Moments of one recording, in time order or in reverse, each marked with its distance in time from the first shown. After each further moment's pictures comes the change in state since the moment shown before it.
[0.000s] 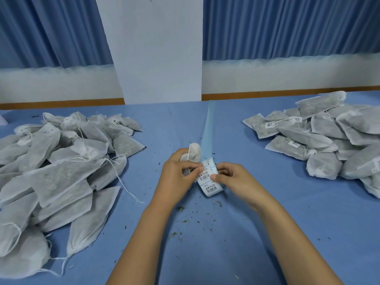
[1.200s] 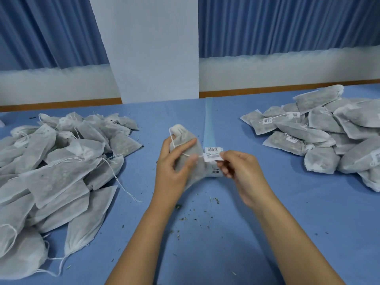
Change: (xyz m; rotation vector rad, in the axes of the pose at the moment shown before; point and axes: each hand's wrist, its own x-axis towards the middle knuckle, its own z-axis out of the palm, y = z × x) left_hand -0.009 0.029 -0.002 -0.227 0.179 0.098; right_hand -0.016 -0.025 0.005 0.351 0.293 -0.092
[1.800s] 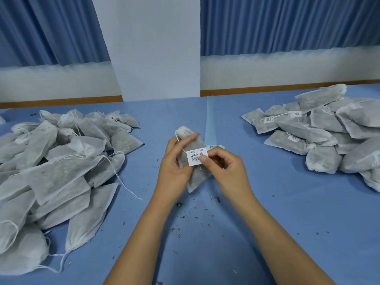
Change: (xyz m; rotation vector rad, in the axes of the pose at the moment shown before) left_hand 0.003 0.001 0.002 -0.174 -0.093 -0.156; right_hand -0.004 0.019 0.022 -0.147 -0.107 -0.347
